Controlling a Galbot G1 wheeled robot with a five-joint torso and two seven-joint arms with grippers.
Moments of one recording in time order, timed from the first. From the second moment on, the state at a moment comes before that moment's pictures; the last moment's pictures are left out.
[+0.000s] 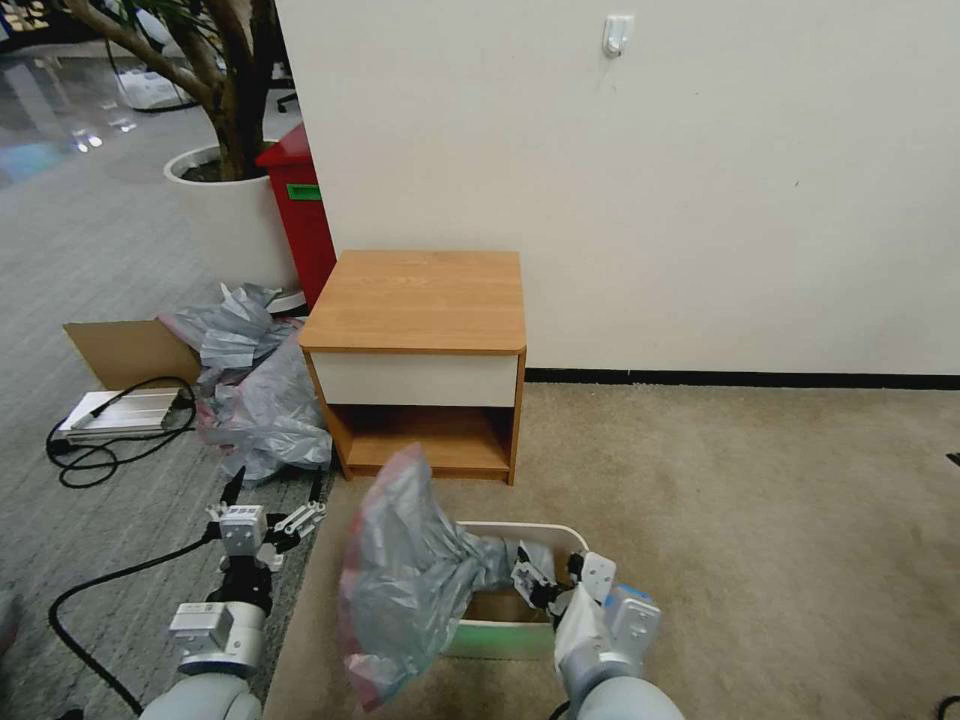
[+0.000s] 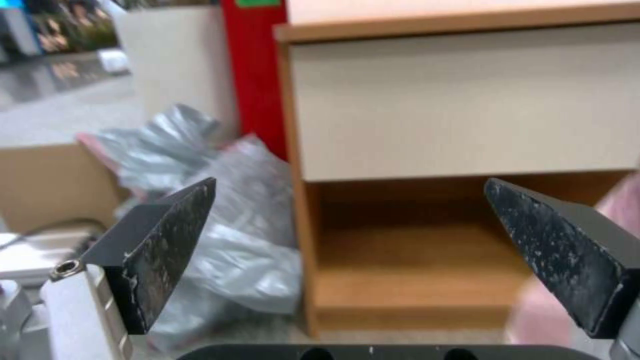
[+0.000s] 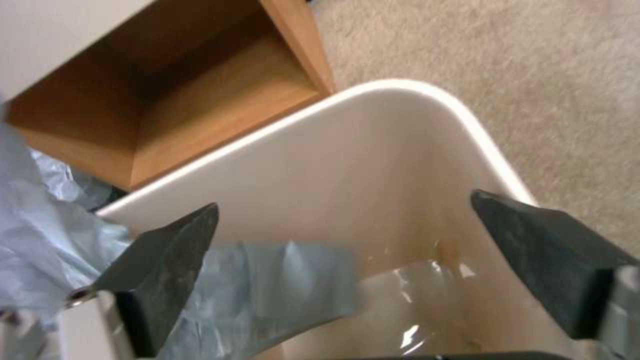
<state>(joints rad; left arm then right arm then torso) 1.71 -1.30 -0.61 -2.08 -0.22 -0.07 -0.06 -1.51 1.17 -0.09 2.23 0.82 -0.22 0.90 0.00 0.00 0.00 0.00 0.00</state>
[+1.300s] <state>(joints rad) 1.66 -1.18 -0.45 -2.31 -0.78 0.53 -0.04 -1.59 1.29 0.16 2.32 0.67 -0.07 0.73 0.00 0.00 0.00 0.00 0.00</state>
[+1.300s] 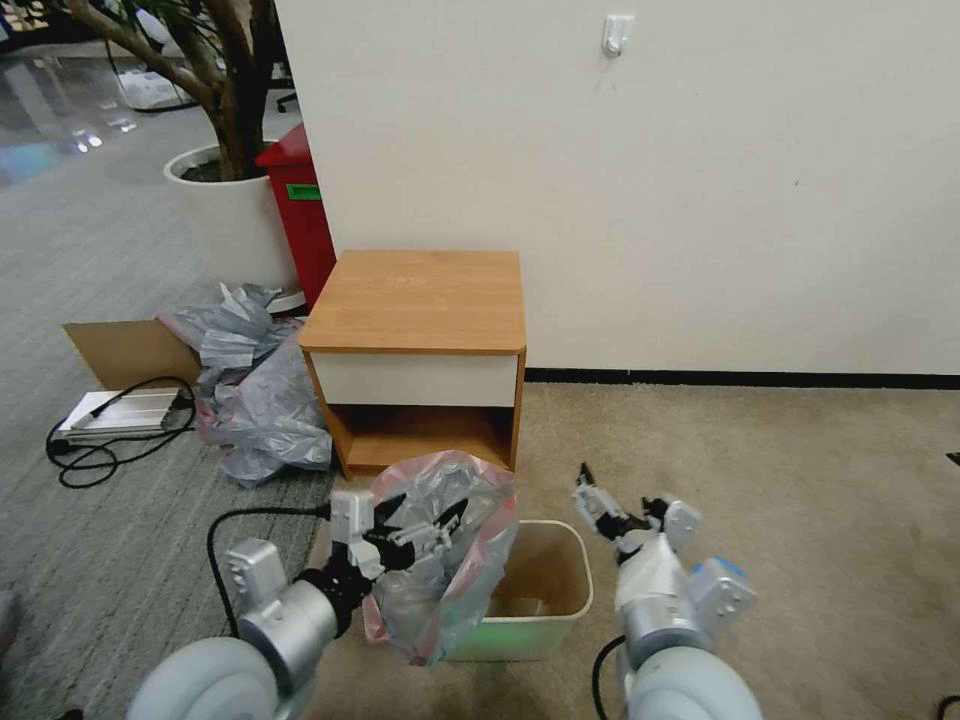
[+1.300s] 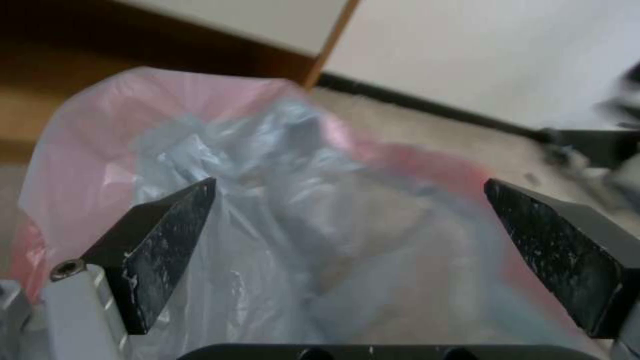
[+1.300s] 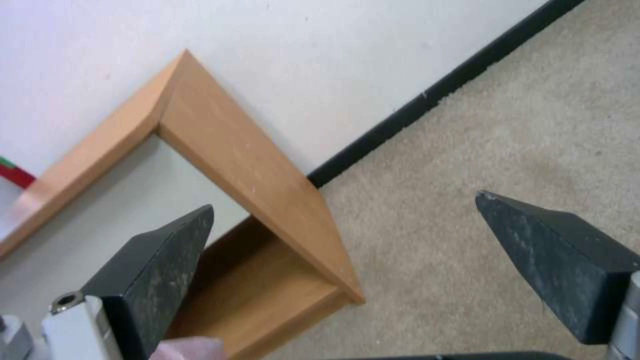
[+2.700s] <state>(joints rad) 1.55 -1.28 -0.36 -2.14 -0.58 0.74 -0.17 -1.72 1.35 0.19 2.29 0.52 0.05 0.71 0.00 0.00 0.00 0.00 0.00</state>
